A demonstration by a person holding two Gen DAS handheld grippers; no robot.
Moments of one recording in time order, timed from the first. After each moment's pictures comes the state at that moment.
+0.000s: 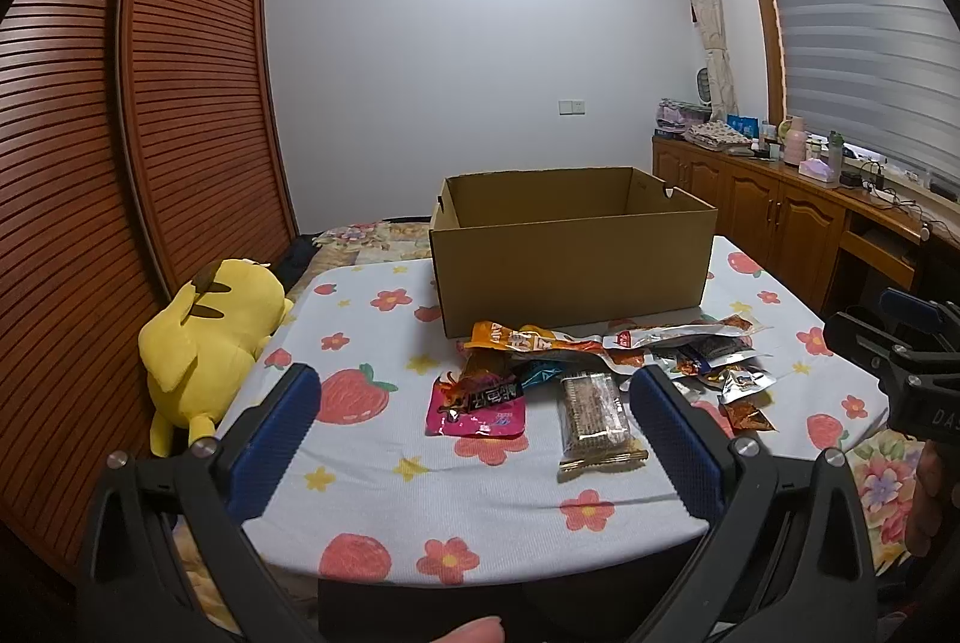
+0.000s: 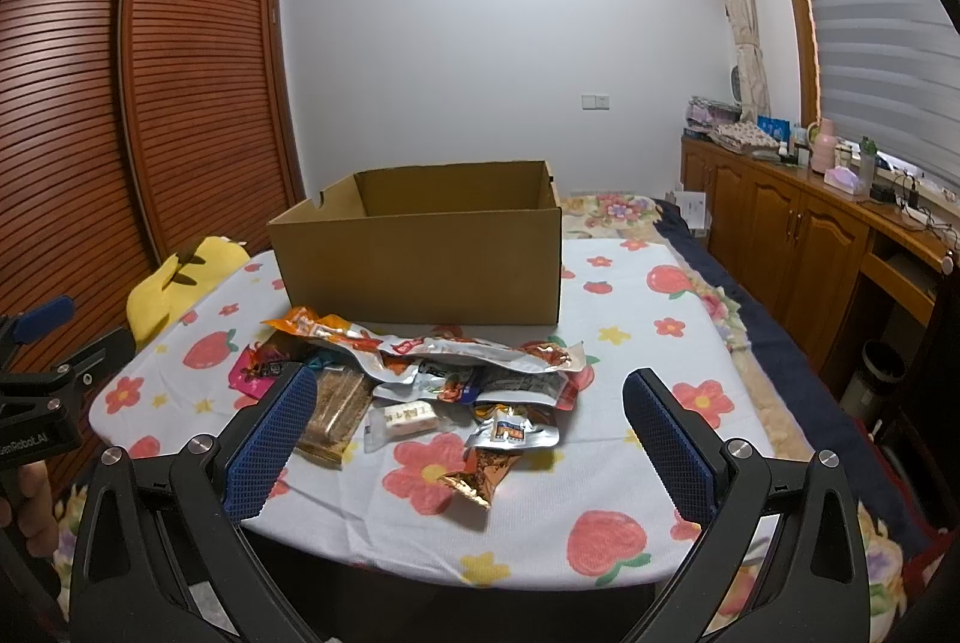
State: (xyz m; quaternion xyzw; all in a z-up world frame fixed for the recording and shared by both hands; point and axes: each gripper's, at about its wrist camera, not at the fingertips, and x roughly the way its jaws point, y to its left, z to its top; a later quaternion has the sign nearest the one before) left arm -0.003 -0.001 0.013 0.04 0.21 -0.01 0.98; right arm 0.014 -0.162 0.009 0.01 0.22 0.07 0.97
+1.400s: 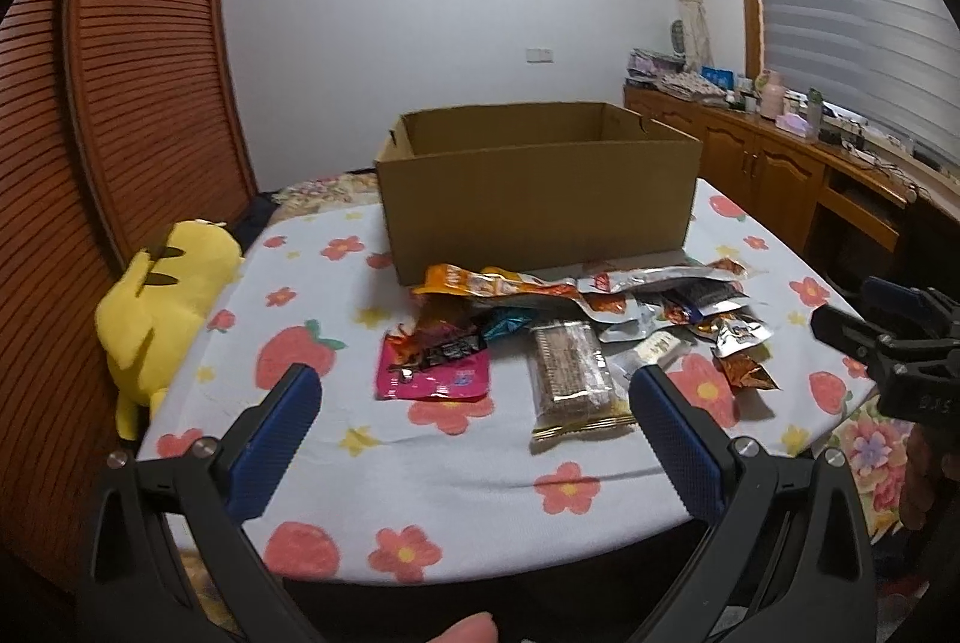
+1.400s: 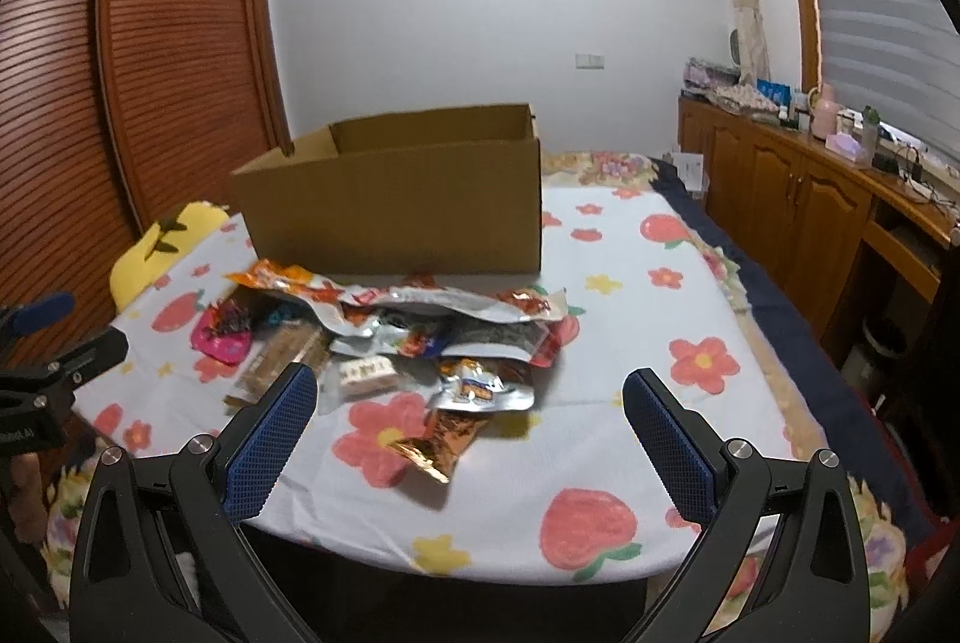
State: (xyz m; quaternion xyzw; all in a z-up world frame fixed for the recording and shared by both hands) left arm 0.034 -0.014 -0.025 0.04 0.28 -0.06 0.96; right arm 0.039 -0.182 -0.025 0.01 0.28 0.07 0.96
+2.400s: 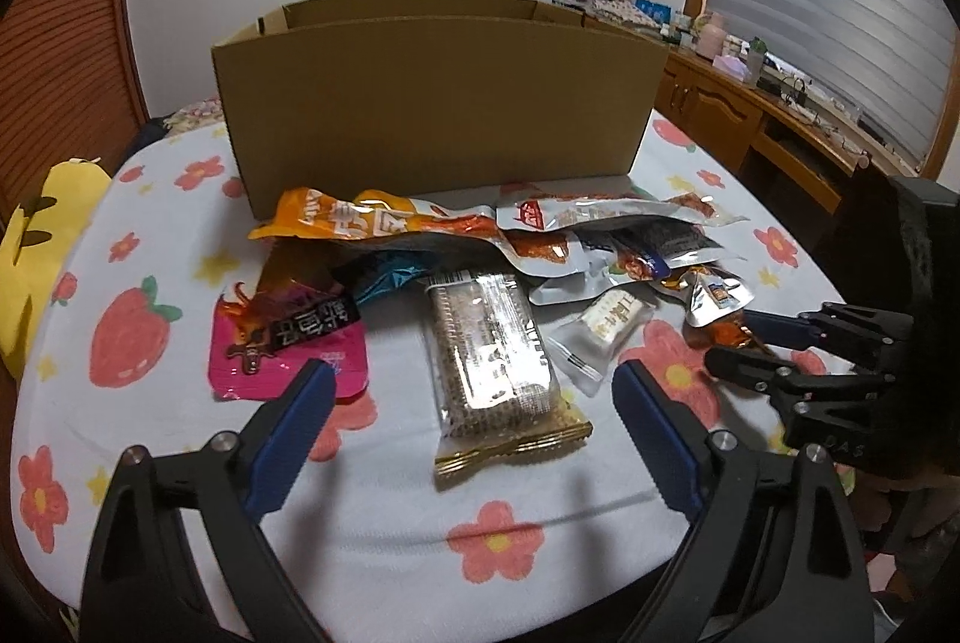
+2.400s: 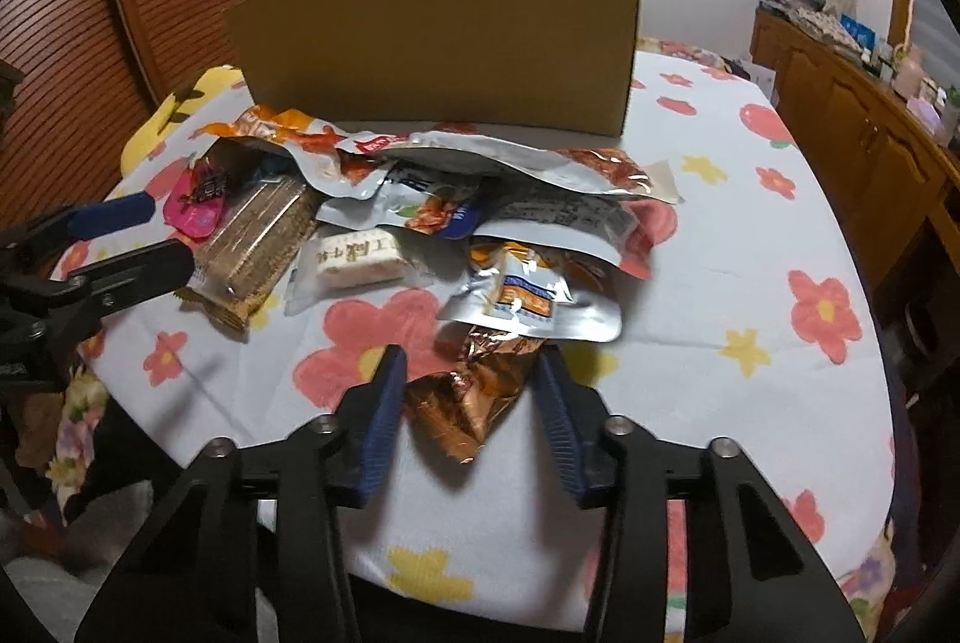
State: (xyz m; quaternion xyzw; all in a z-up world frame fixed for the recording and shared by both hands) left arm 0.108 -0.040 -0.075 0.02 0.39 -0.16 0.91; right arm 0.102 -0.169 -0.086 -0.02 0.43 0.14 0.89
